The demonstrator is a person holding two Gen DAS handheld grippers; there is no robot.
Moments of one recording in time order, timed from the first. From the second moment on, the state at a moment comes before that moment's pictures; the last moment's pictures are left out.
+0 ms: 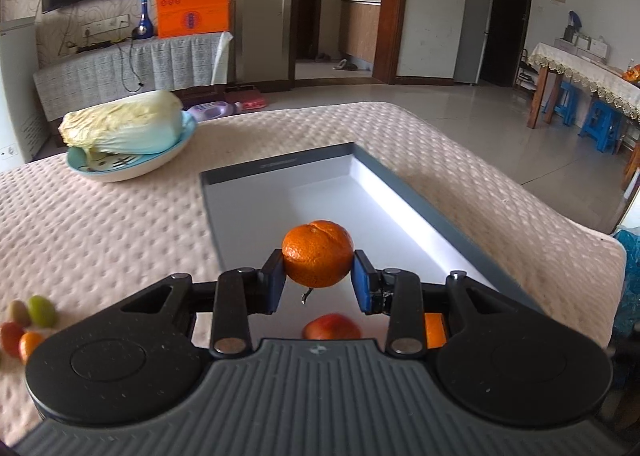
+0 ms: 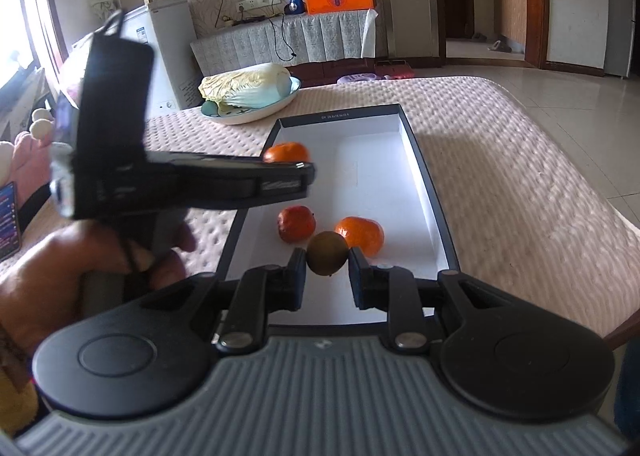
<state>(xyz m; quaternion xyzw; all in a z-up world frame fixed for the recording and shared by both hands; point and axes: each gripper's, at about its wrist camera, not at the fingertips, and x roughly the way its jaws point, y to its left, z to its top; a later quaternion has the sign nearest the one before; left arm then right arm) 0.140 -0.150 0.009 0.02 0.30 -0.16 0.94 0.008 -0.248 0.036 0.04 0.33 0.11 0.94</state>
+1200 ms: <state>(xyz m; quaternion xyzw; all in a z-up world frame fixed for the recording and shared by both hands) 0.116 -0.144 0.030 0.01 0.26 -0.15 0.95 0.023 -0.239 0.027 0.05 0.33 0.09 0.94</state>
